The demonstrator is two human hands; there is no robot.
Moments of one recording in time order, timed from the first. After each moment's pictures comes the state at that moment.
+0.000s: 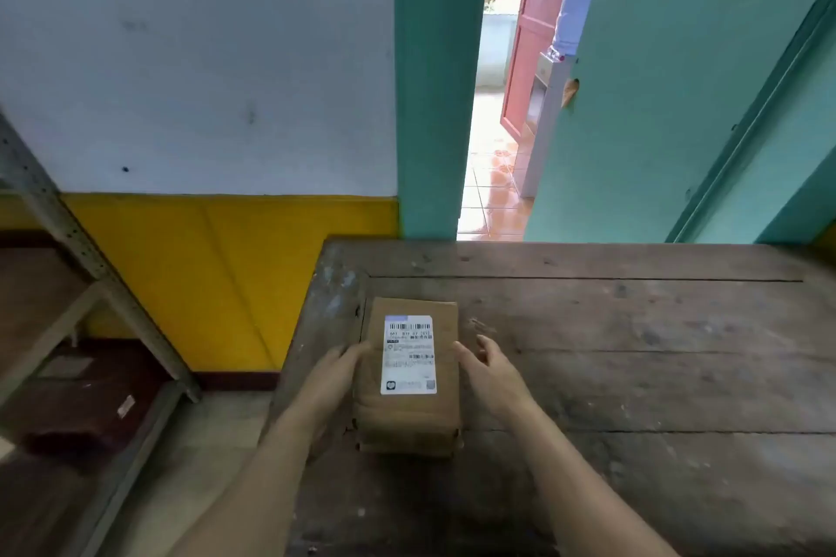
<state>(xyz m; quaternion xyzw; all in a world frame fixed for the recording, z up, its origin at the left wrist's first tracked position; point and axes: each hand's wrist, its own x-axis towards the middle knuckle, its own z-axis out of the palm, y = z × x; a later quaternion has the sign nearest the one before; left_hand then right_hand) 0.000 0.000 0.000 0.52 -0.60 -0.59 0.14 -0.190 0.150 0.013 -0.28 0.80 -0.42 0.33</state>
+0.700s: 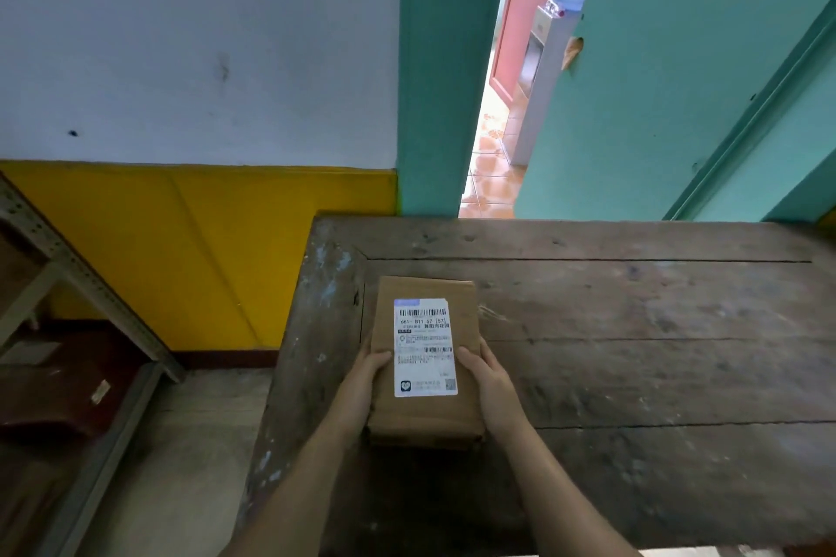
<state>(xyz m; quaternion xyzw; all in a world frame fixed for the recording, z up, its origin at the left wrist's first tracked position) -0.026 0.005 -0.026 0.45 -0.47 -0.74 0.16 -0.172 0.117 -0.029 -0.10 0.64 -0.61 0.45</state>
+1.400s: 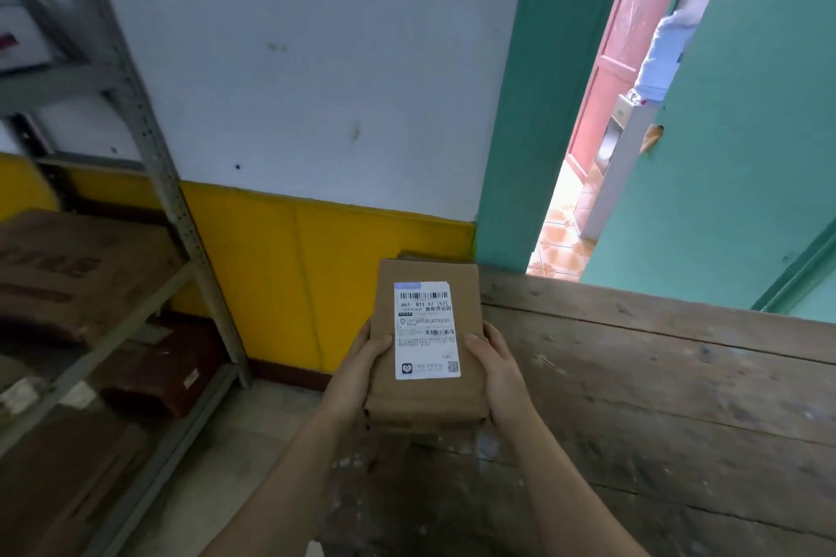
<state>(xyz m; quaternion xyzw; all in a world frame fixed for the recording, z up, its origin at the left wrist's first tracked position) 0.052 -0.013 0.046 0.40 -0.45 -0.74 0.30 -0.119 0.079 0.049 -0.20 0.61 -0.63 0.44</state>
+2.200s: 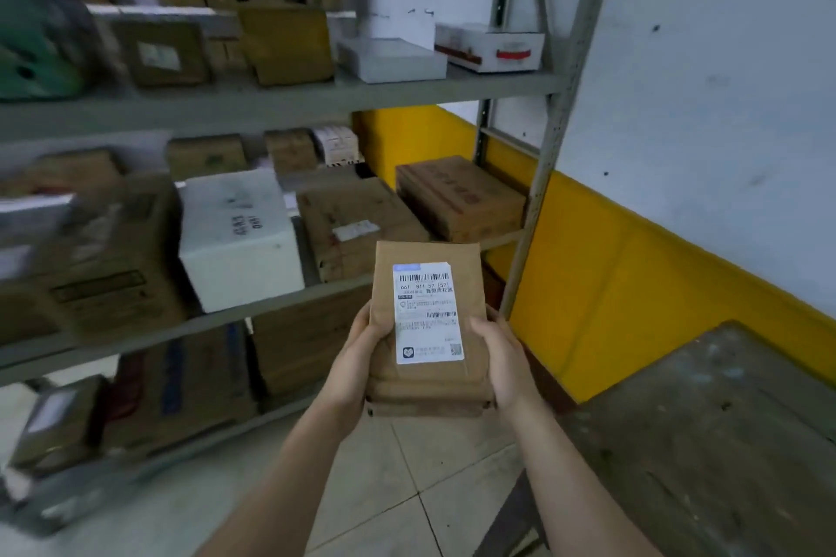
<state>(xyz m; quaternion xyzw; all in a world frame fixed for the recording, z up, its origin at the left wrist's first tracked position) 0.319 0.188 0.090 0.56 -0.29 -0.49 0.60 0.148 0.099 0.078 -0.51 0.44 -0.37 0.64</state>
